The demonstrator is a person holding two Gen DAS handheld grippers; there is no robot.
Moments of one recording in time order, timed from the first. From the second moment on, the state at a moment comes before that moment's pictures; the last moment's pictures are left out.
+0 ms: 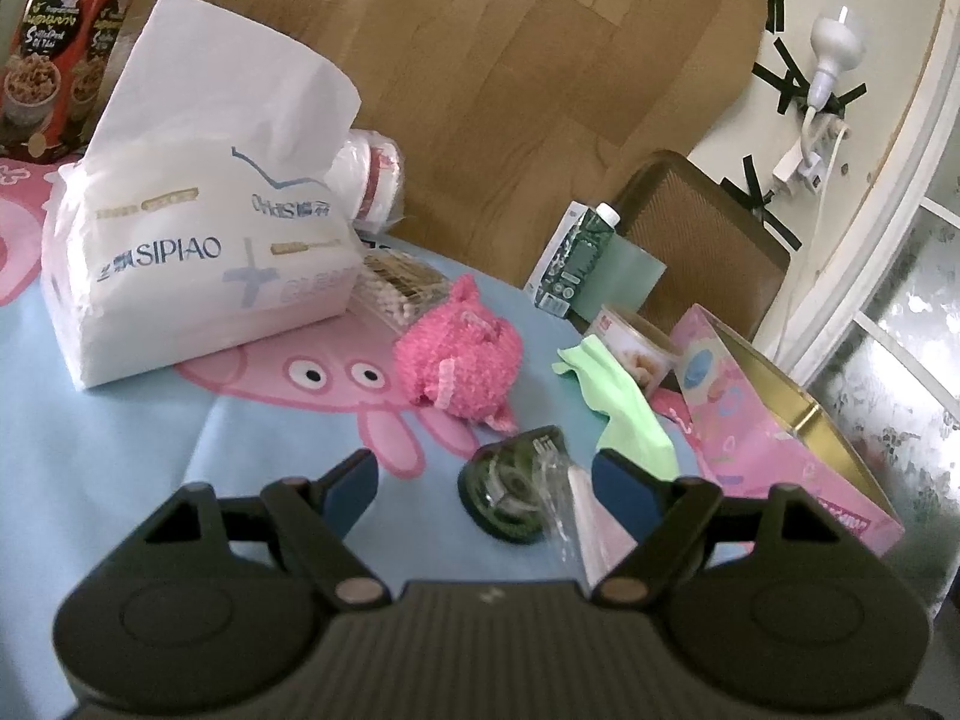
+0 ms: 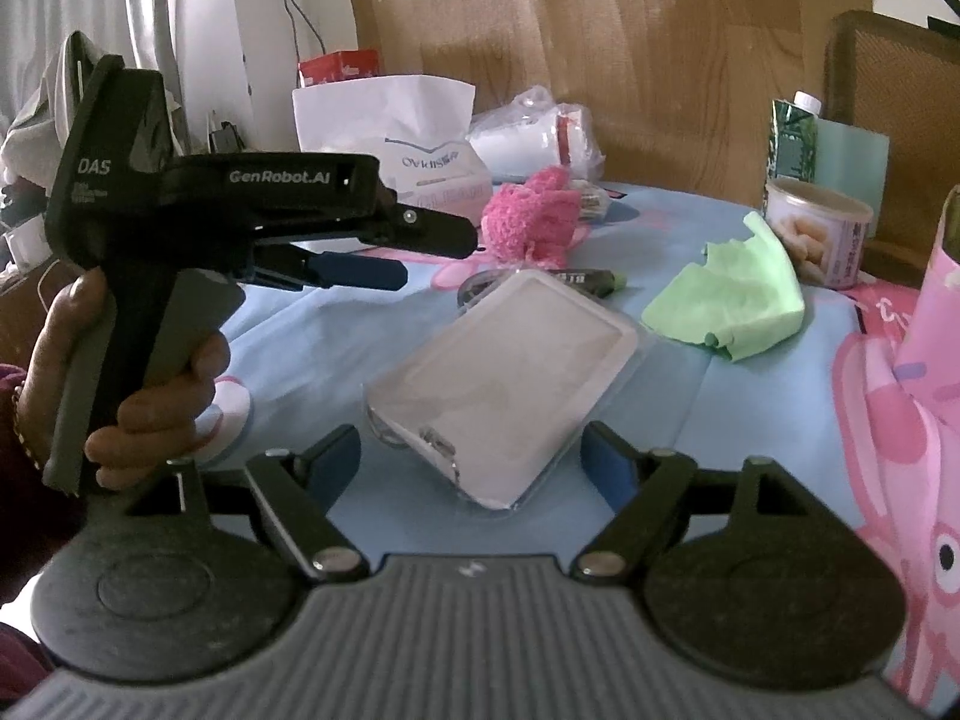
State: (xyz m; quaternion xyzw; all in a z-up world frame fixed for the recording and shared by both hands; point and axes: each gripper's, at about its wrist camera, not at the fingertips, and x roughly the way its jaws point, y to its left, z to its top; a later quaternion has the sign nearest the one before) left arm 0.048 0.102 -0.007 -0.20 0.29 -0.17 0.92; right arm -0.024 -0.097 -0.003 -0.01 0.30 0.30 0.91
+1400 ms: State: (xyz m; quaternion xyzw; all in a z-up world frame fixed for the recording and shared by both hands) left arm 0.026 0.075 -0.010 -0.19 0.33 -0.21 0.90; right arm -0.027 -0.100 -0.002 -0.01 0.29 0.29 0.91
